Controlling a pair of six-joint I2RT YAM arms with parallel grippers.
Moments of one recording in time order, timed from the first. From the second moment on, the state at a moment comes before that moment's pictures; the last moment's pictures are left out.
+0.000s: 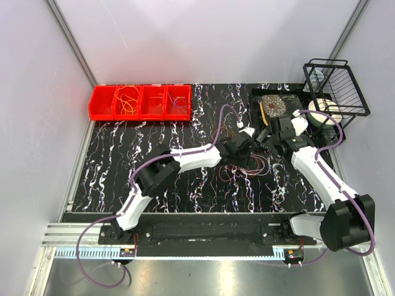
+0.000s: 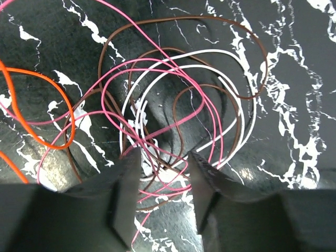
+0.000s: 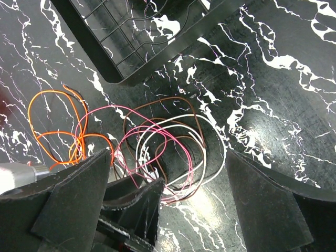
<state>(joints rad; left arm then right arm) -1.01 2.19 1.63 -0.26 -0.06 -0.58 0.26 1.25 0.96 -0.61 0.37 0.85</state>
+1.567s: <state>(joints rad) -0.78 1.30 1.52 -0.49 -0.23 -0.42 0.26 1.35 0.96 -0.49 0.14 0.80</state>
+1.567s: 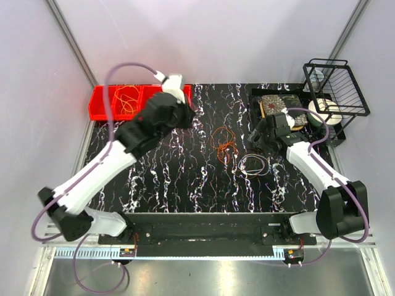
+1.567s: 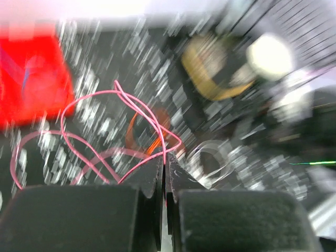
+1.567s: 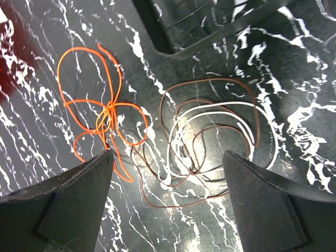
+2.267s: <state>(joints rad) -0.52 1.34 1.38 -0.56 -0.21 -0.47 0.26 1.39 0.96 -0.44 0.05 0.78</state>
